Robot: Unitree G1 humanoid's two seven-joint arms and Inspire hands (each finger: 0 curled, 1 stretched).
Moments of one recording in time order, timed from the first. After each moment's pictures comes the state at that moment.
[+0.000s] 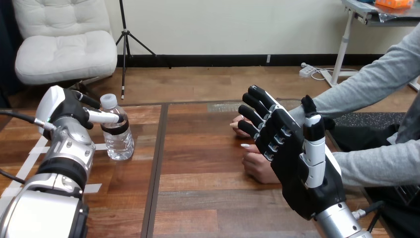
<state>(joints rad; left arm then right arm) -0.94 0.37 -0.10 1.31 0.30 0.19 0.28 0.15 -0.08 0.04 -0.17 0.35 -0.12 0.44</state>
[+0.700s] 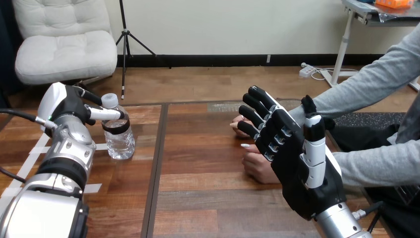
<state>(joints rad) -0.94 0.37 -0.10 1.31 0.30 0.15 0.28 0.15 -0.08 0.04 -0.17 0.36 -0.12 0.44</state>
